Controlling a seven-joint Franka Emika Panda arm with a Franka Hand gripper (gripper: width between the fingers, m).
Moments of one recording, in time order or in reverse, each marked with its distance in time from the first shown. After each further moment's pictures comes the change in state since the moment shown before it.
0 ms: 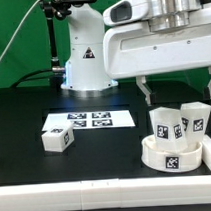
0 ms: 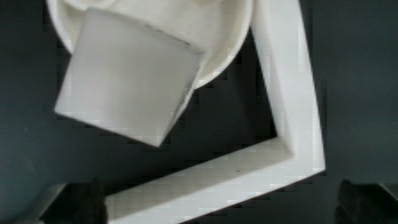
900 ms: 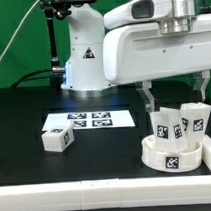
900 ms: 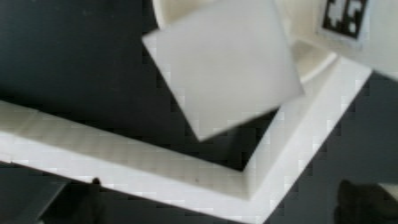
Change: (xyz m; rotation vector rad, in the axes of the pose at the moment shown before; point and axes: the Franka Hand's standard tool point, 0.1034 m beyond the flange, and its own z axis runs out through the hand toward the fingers) arm -0.005 0.012 0.007 -0.024 0.041 -0.605
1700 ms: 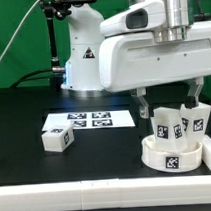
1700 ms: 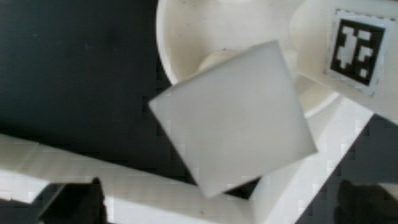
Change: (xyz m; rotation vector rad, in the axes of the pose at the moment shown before) arm -0.013 0.001 0.011 0.001 -0.023 0.023
